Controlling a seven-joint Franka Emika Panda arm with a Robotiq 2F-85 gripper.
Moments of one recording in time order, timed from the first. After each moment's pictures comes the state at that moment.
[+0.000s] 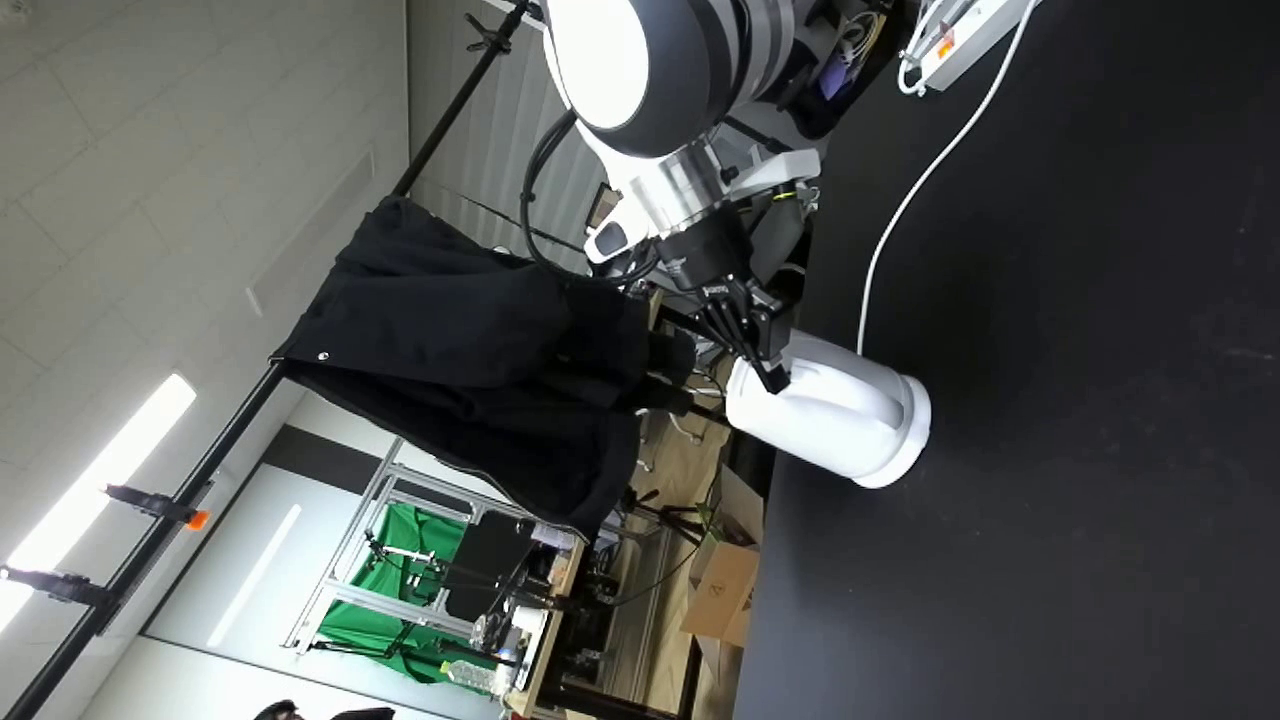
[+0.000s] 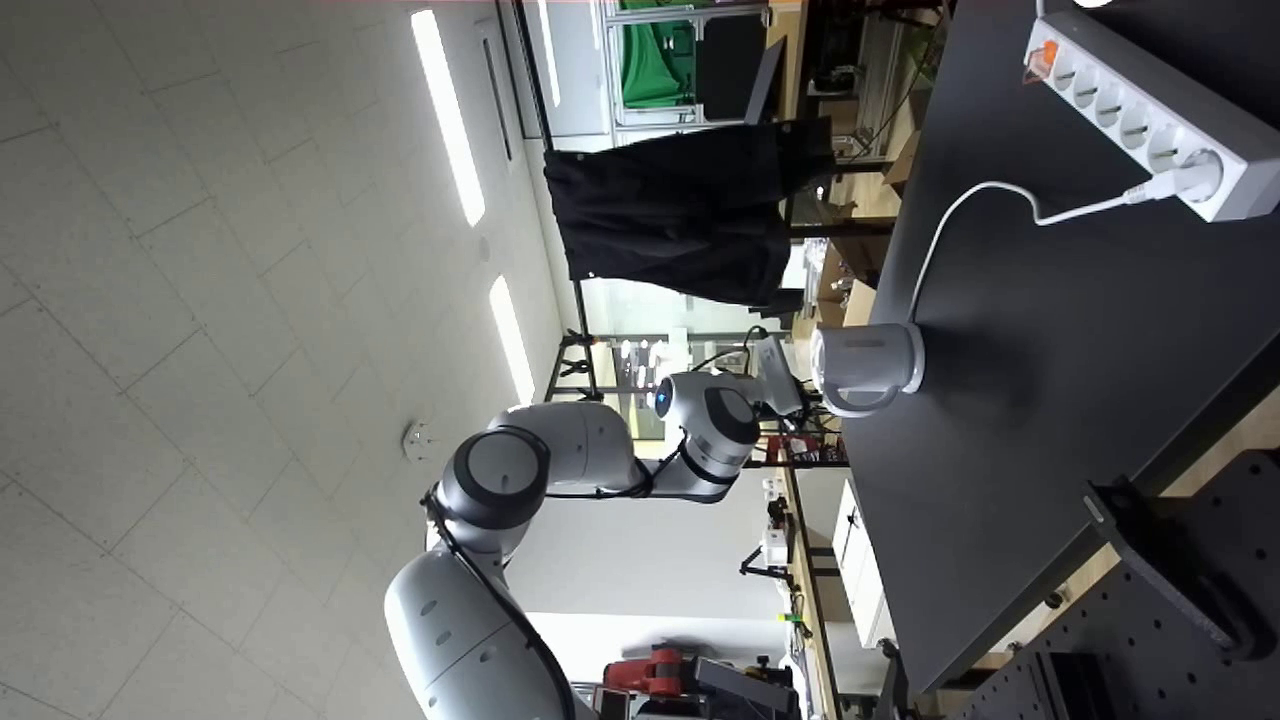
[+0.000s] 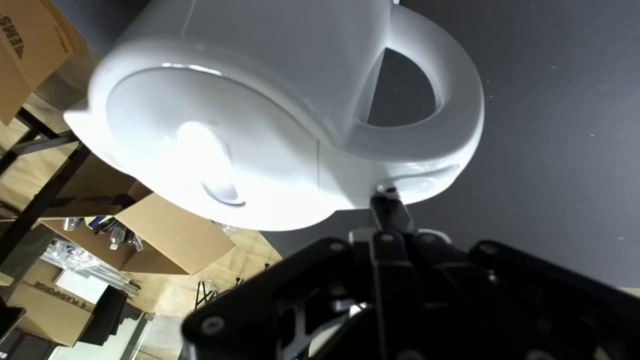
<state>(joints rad) -0.46 0.87 0.67 -1.97 -0.18 3.13 -1.15</state>
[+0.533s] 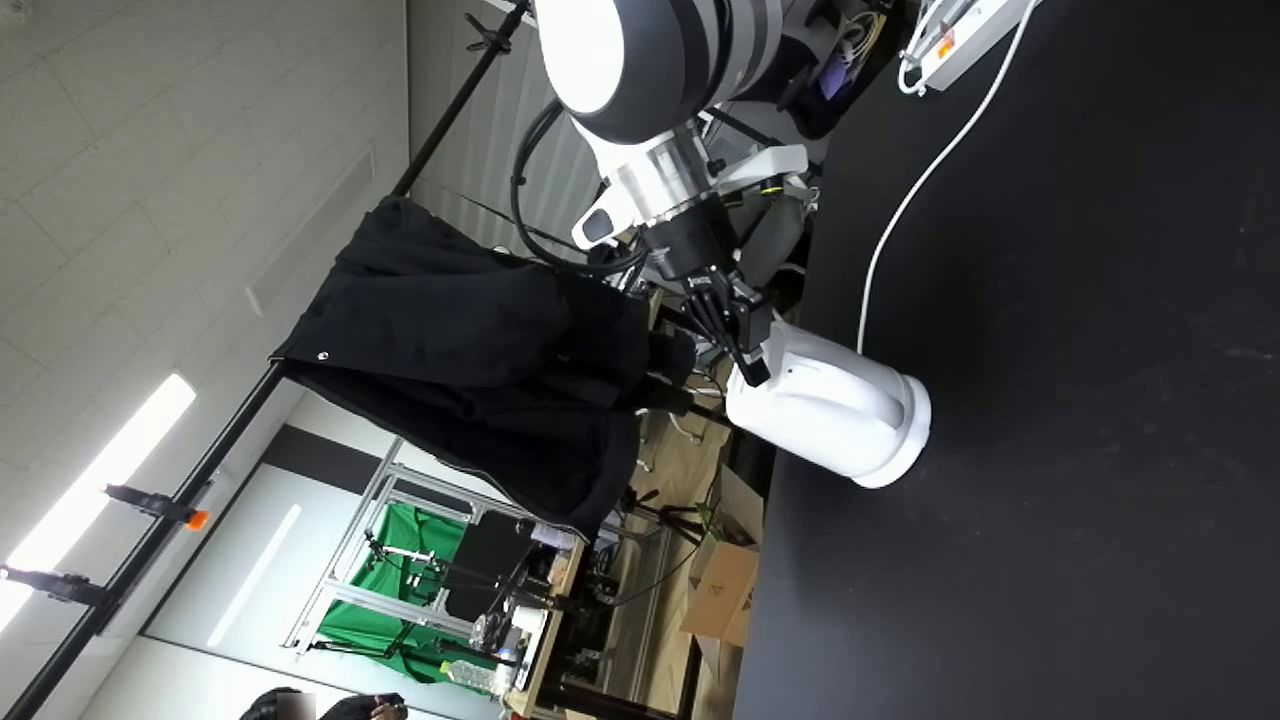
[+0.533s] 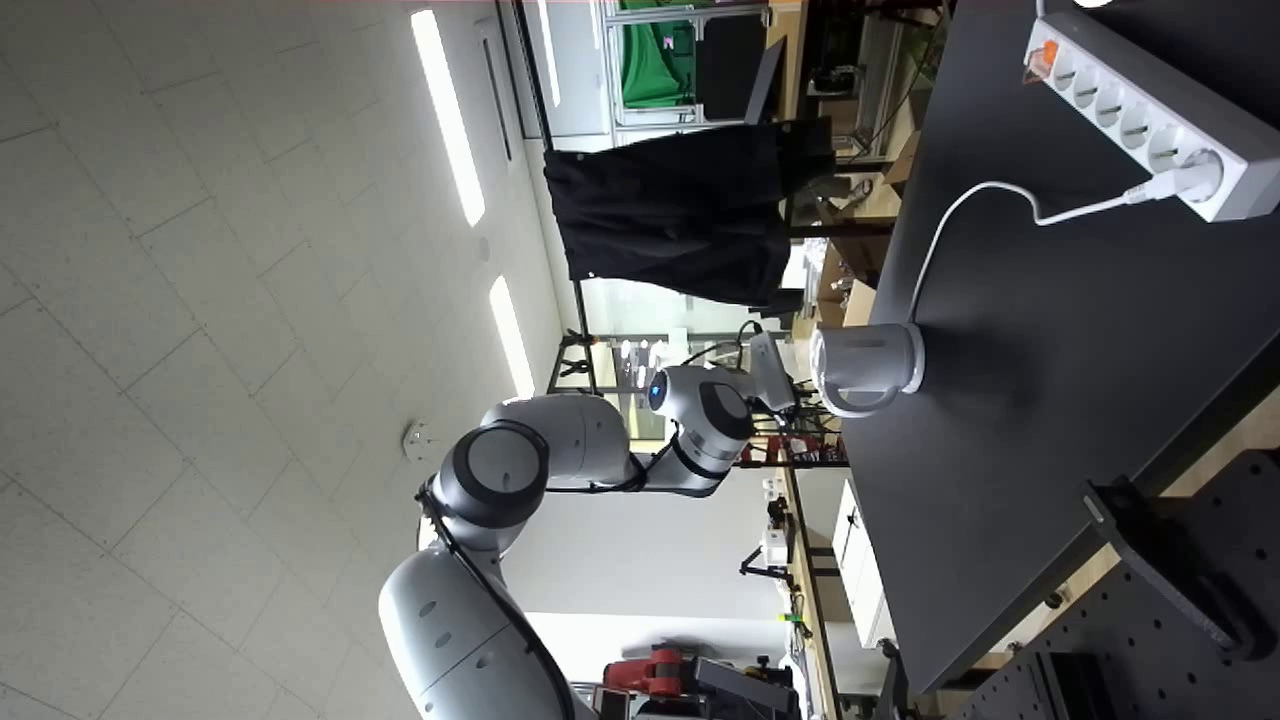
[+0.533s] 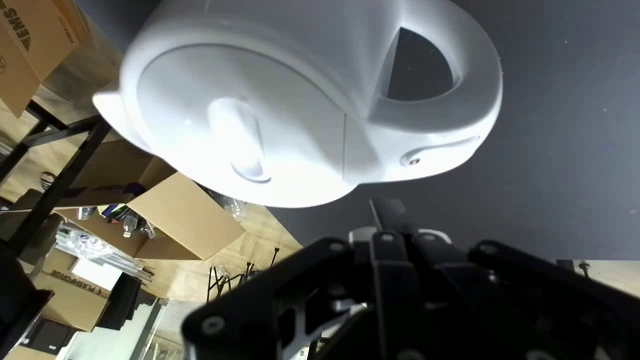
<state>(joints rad) -0.54 0.88 0.74 -1.97 -0.18 3.12 -1.15</state>
